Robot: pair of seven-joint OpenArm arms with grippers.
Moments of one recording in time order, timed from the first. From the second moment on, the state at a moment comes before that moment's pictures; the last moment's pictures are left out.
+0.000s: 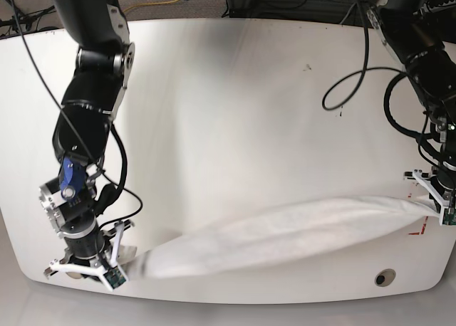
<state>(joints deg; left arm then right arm) -12.9 -18.9 -25.3 109.4 2.8 -28.1 57.1 29.4 9.5 7.5 100.7 -20.6 42.1 -46.7</state>
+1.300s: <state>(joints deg) 22.6 -15.5 -40.7 106.7 2.9 -38.9 46.4 -21.9 1.1 25.0 108.3 3.6 41.2 -46.7</state>
